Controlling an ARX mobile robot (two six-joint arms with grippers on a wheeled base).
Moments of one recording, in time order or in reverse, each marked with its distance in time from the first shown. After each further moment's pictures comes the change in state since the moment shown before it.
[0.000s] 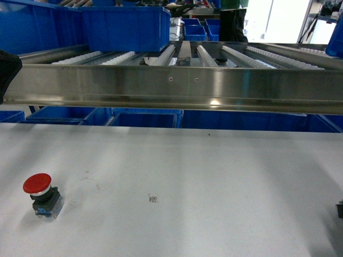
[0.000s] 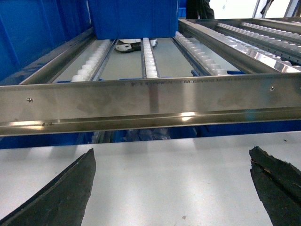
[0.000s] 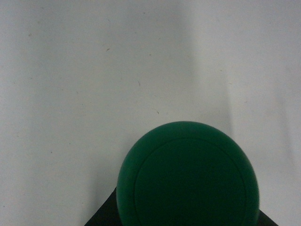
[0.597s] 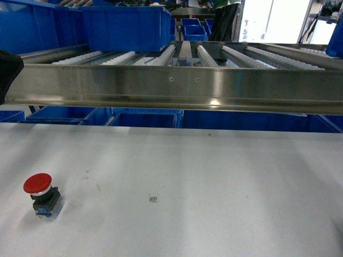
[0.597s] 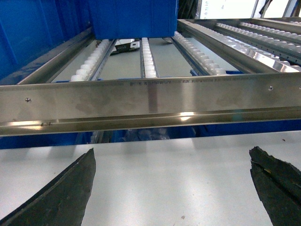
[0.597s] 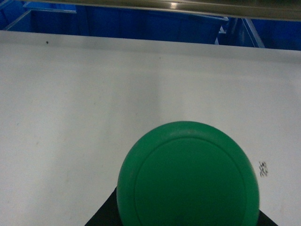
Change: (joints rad) left arm 0.000 0.000 0.000 0.000 0.000 0.000; right arm 0.011 -0.396 -0.289 0.230 -0.013 -0.034
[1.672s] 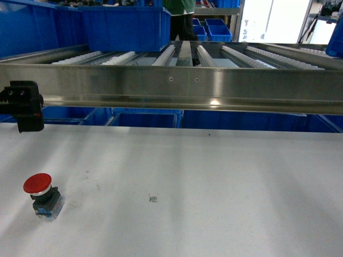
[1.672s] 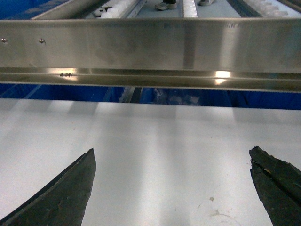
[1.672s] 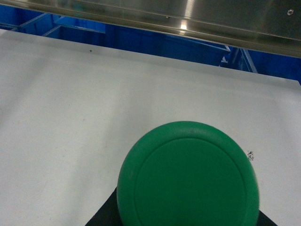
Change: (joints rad) left arm -0.088 0.236 0.081 -0.015 -0.275 -0.028; right arm 0.086 -0.645 -0.262 -0.267 0.021 -0.052
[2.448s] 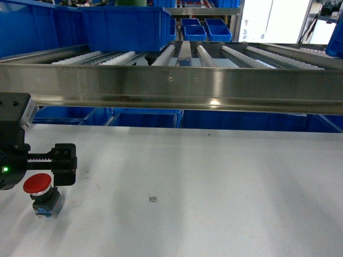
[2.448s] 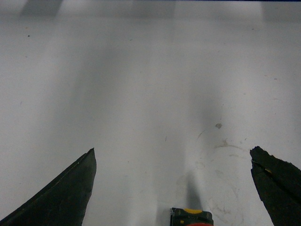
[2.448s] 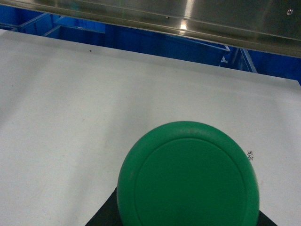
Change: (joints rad) left arm -0.053 0.252 0.078 -0.151 -0.066 -0.072; right arm 0.000 0.000 0.000 0.000 0.000 0.000
